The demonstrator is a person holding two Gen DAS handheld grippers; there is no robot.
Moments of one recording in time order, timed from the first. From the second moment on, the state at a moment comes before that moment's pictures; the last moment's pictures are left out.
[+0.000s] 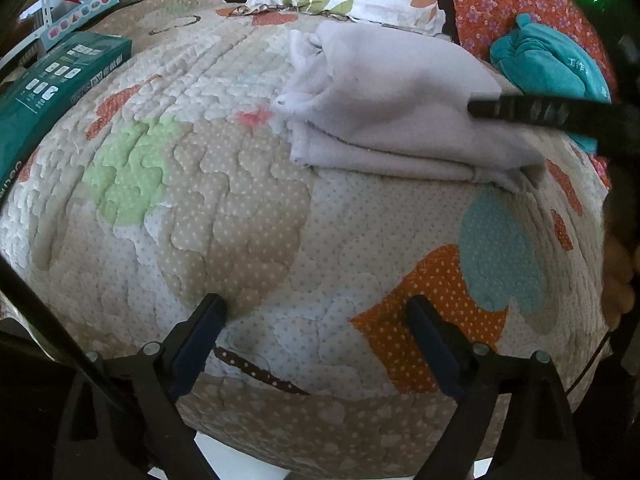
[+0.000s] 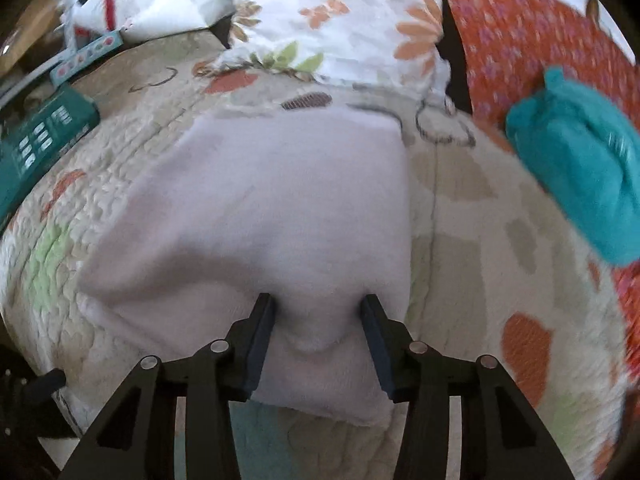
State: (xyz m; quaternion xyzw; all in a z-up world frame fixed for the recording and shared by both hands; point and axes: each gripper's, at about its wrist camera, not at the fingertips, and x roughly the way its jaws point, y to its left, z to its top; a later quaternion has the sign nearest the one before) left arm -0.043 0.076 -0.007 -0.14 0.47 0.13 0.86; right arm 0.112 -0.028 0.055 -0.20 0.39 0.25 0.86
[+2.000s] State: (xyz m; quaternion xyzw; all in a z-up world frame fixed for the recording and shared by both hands) left arm 0.124 0.132 0.031 -0.23 0.48 -0.02 0.85; right arm 0.262 -0.076 0.008 0.23 0.52 0.35 0.75
